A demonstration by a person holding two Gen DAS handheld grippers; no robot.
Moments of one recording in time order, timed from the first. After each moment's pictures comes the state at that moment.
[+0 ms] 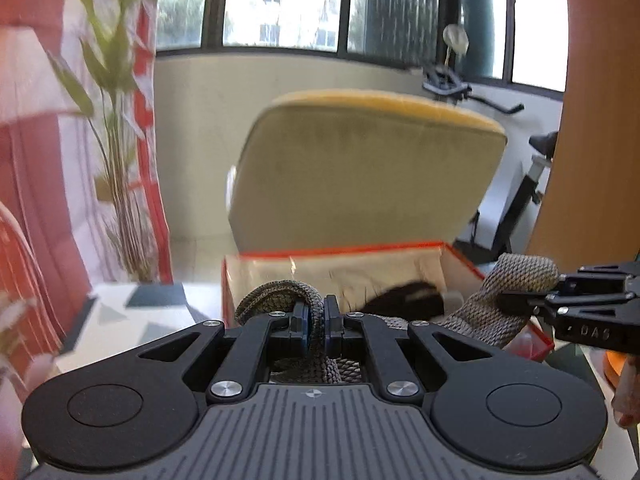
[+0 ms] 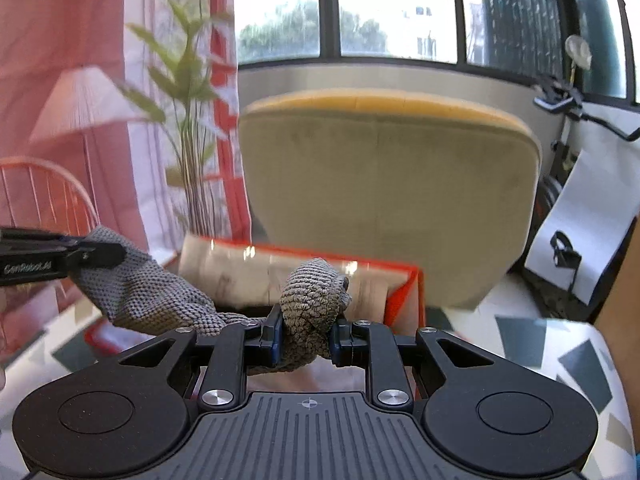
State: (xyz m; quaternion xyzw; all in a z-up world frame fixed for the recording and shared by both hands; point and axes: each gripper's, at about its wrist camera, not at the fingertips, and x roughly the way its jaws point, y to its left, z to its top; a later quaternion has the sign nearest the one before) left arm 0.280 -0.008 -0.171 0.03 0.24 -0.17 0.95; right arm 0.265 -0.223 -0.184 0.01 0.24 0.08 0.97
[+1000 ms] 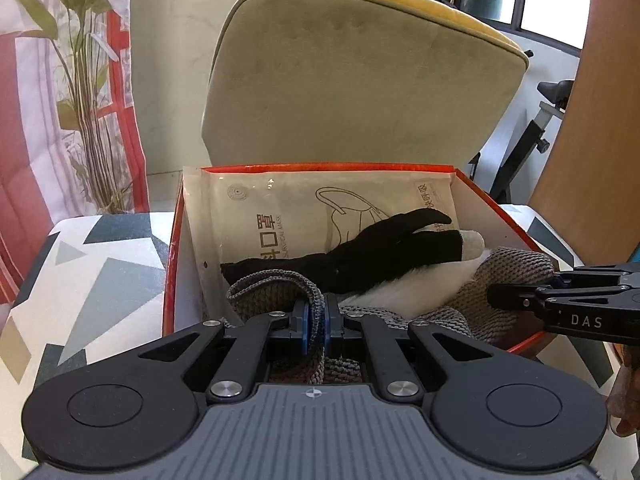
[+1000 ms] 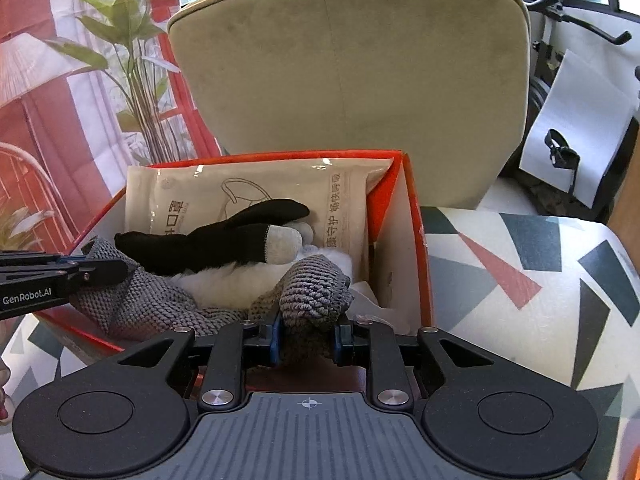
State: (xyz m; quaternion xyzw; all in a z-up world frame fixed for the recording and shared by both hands) left arm 0.328 -0.022 -0.217 0.03 0.34 -0.18 0.92; right arm 0.305 -0.238 -0.242 0.07 0.34 0.04 0.93
